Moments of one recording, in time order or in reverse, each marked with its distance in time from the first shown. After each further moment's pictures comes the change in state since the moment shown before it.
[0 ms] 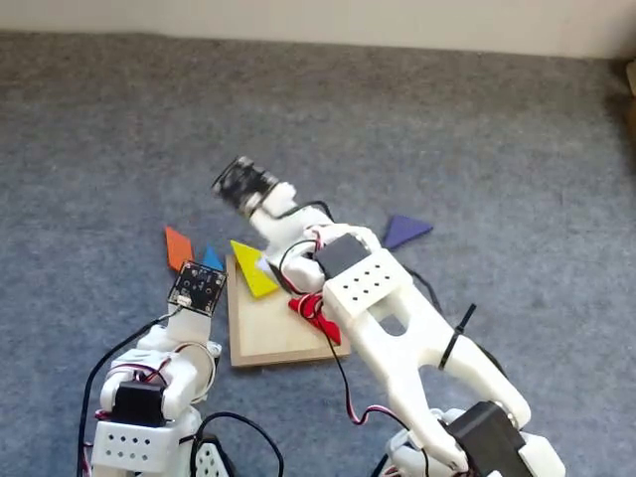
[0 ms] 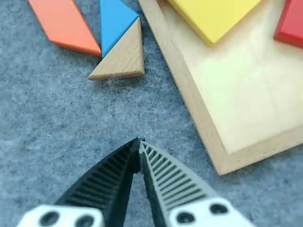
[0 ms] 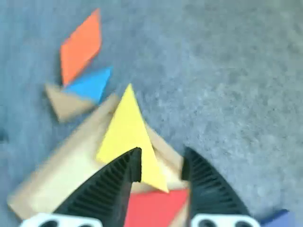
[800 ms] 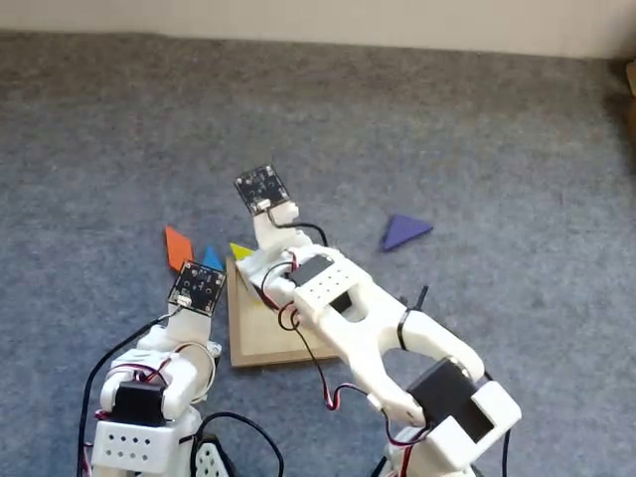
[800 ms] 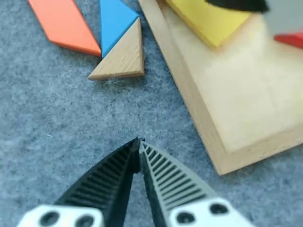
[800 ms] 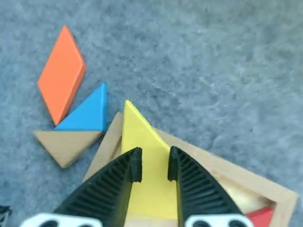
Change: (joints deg) left arm 0.0 0.0 0.0 0.0 0.0; right arm -3.5 16.6 6.5 -19.9 -22.0
